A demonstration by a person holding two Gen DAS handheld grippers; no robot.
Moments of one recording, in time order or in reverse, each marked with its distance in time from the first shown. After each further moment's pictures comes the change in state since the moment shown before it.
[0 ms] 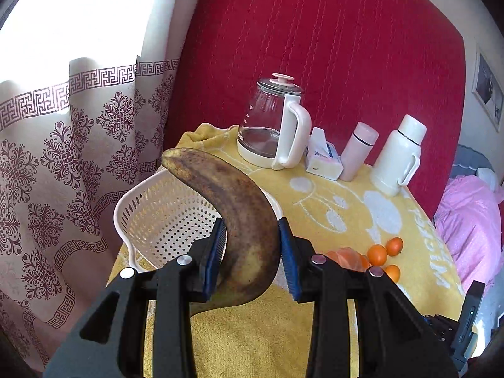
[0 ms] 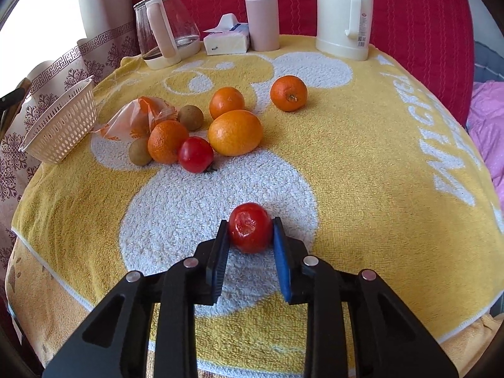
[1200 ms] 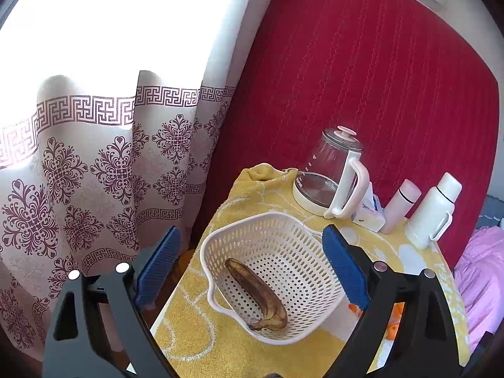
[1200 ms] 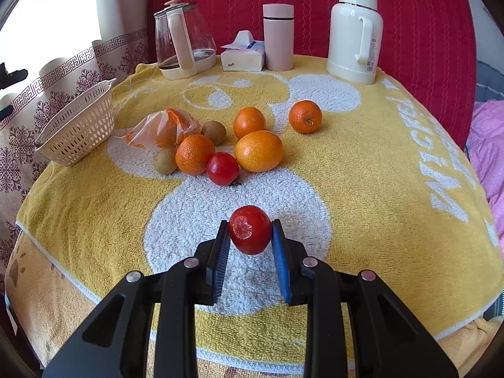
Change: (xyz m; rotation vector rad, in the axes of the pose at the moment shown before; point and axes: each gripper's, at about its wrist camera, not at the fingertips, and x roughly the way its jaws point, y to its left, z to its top) left arm -0.026 0.061 0.027 -0.136 -0.141 0.147; right arm -0.020 0.022 0.003 -0.059 -0.075 0.011
